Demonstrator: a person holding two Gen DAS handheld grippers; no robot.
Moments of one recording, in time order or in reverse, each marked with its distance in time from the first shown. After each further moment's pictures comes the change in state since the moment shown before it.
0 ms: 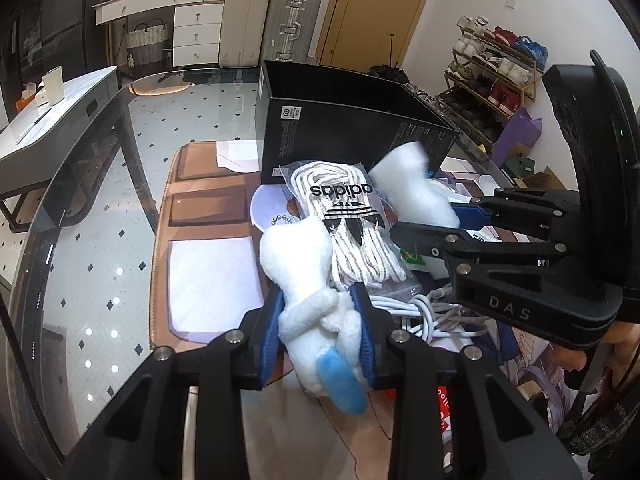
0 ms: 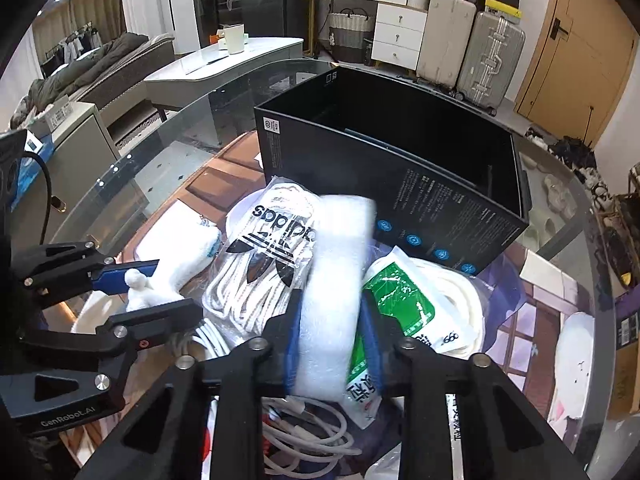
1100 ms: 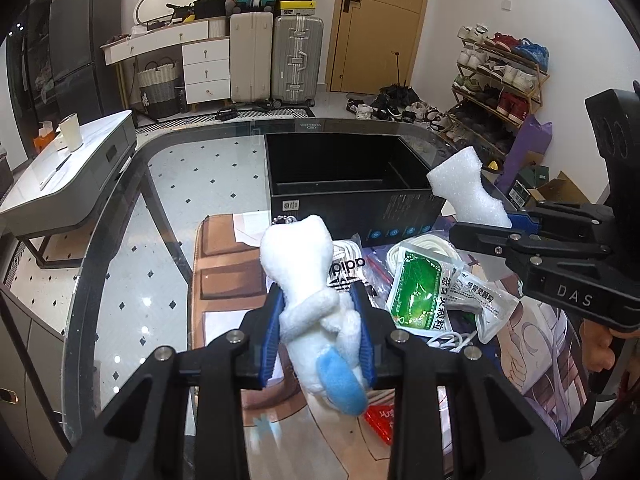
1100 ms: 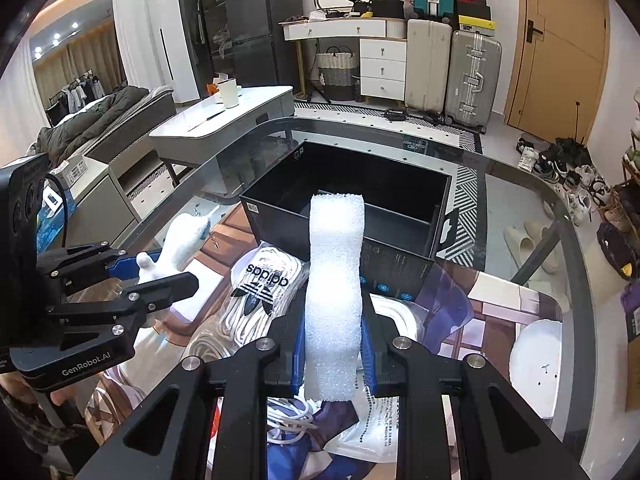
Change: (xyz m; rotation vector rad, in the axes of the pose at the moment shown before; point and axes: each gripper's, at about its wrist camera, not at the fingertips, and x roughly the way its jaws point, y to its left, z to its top) left arm -0.031 -0.017 0.038 0.069 -0.094 0.105; right arm -0.077 -0.047 -0.002 0.086 -0.156 0.051
